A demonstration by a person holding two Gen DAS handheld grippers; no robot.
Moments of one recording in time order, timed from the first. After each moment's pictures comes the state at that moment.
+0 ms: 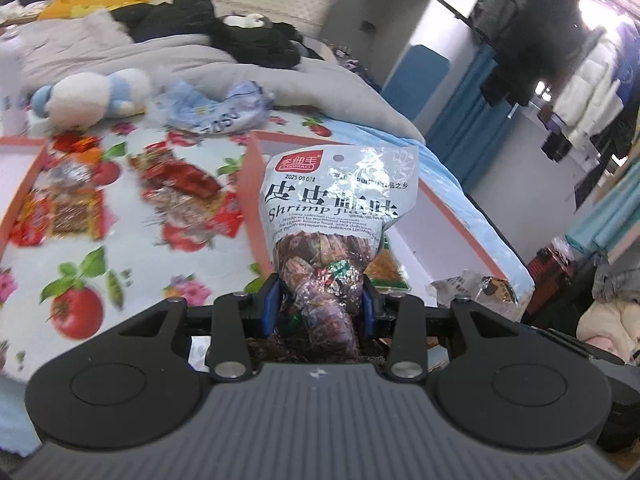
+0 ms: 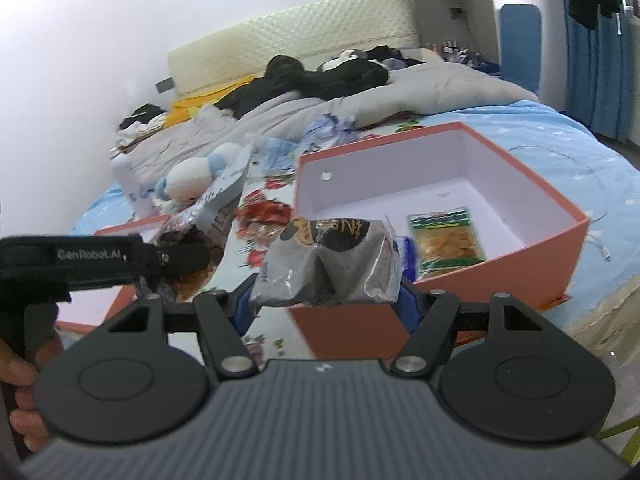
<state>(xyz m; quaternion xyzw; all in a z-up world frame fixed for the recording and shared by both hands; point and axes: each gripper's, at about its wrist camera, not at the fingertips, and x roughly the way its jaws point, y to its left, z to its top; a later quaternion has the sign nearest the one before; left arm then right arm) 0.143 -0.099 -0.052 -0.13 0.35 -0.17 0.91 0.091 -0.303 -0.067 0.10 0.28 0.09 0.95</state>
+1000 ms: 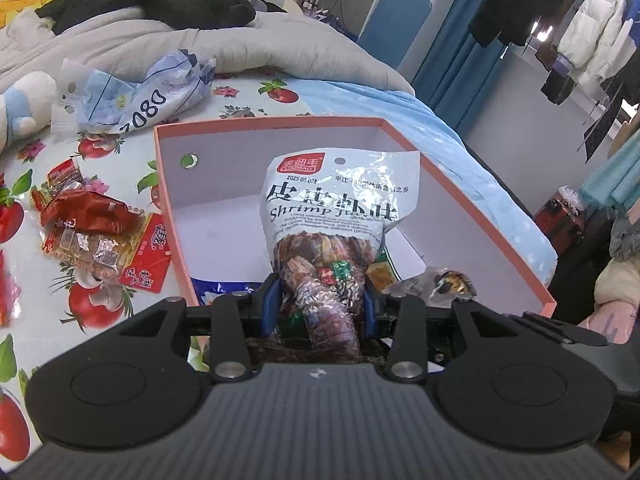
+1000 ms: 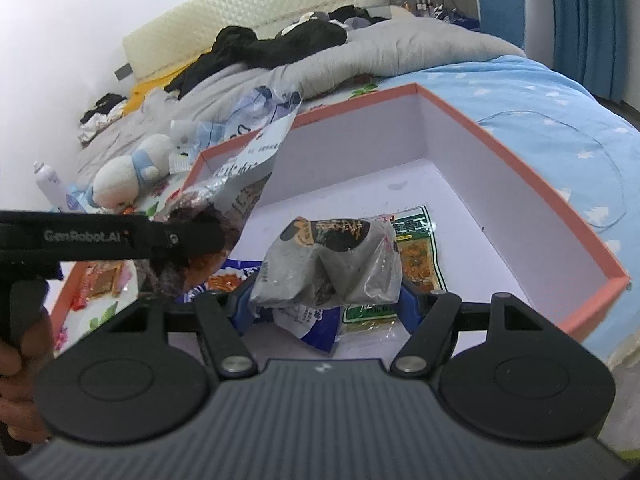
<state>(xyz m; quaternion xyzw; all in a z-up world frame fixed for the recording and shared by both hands) 0.305 -0.195 -0.101 -0.07 0.41 -0.21 0.89 0.223 -0.364 -0.123 0.12 0.35 0.08 0.93</state>
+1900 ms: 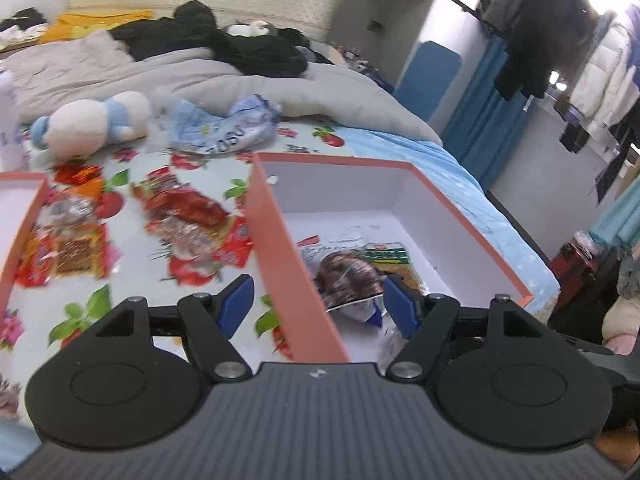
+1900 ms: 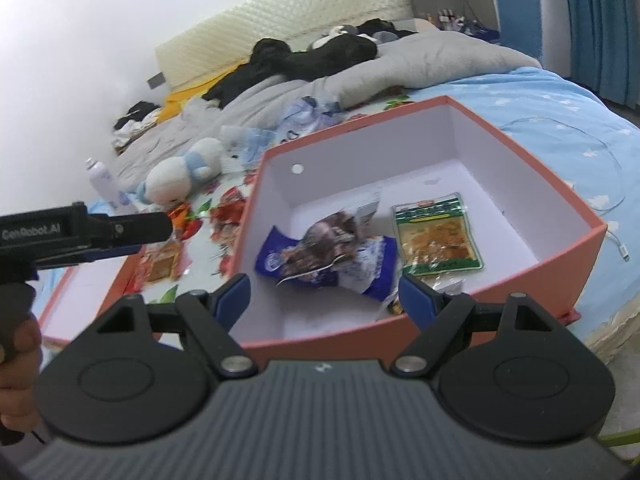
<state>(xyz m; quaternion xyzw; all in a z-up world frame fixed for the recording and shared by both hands) 0.178 -0.110 -0.043 -0.10 0.35 -0.14 0.92 0.142 -0.338 -0.084 0.13 0.32 0.12 0.93</state>
